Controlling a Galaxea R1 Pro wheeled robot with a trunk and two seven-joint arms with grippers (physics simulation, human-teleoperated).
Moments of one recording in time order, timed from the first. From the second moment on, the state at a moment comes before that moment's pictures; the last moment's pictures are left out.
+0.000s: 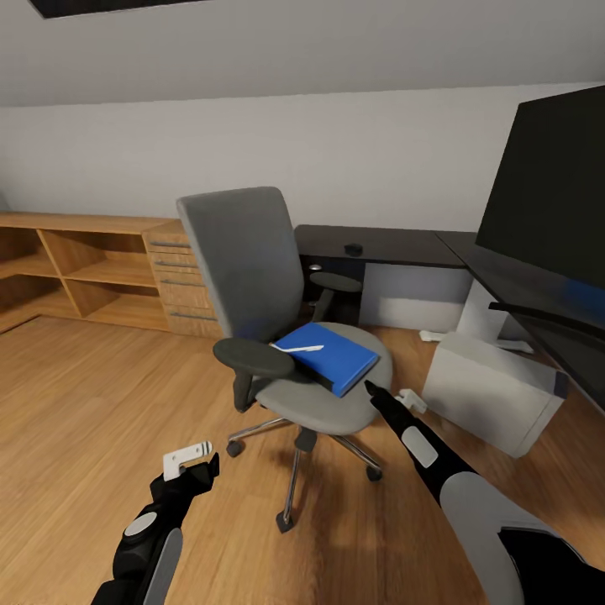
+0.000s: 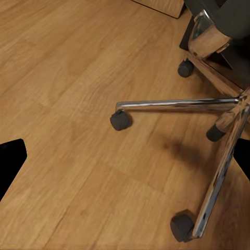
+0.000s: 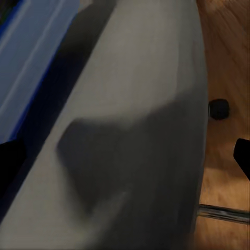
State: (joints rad) left arm -0.13 -0.11 0.01 -1.53 0.17 0.46 0.27; right arm -0.86 0.01 -0.08 -0.33 -0.70 -0.04 0.23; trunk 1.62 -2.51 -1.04
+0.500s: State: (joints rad) left arm -0.13 -0.11 0.01 -1.53 0.17 0.46 0.27; right arm -0.86 -0.02 -0.08 -0.33 -0.77 -0.04 0.23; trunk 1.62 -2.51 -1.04
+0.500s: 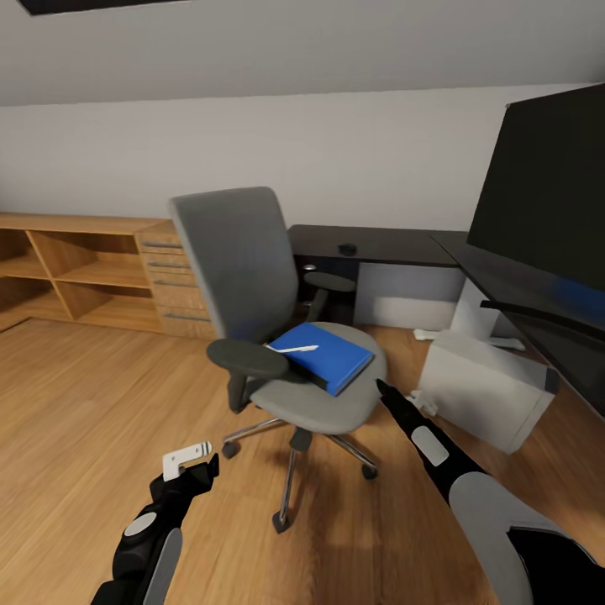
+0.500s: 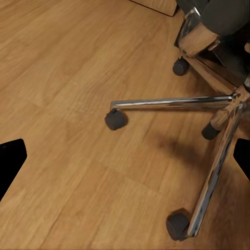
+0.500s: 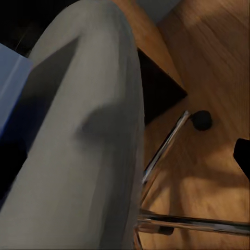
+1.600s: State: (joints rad) left arm -0.03 -0.11 0.01 -1.62 0.17 0.46 0.27; right arm -0.86 -0.04 -0.09 -0.33 -0.78 -0.04 0.23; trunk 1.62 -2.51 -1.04
